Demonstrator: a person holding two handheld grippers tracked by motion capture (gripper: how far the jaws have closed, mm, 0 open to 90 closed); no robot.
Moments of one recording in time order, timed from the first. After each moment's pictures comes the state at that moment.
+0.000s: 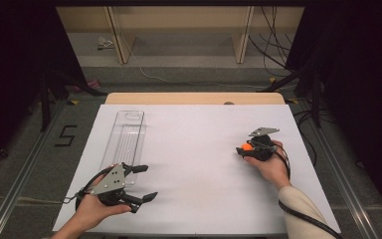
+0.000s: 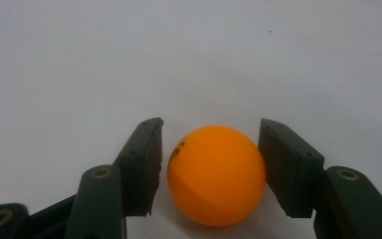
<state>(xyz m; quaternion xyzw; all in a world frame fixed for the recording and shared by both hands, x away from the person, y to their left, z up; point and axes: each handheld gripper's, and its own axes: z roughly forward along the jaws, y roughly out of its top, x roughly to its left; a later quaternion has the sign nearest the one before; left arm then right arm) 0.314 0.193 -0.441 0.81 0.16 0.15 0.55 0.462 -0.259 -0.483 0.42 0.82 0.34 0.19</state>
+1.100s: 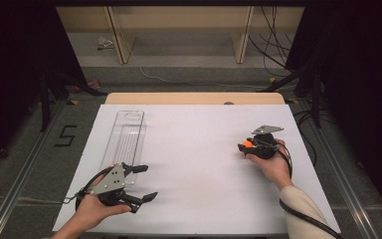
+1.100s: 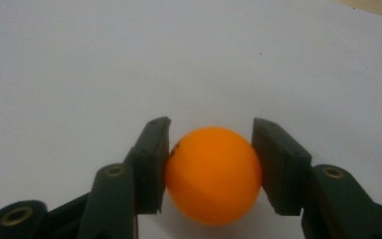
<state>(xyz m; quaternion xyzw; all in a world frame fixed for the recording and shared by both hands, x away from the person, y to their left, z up) 0.313 0.193 -0.441 0.81 0.16 0.15 0.55 0.460 -0.262 -0.472 0.42 0.81 0.36 0.19</state>
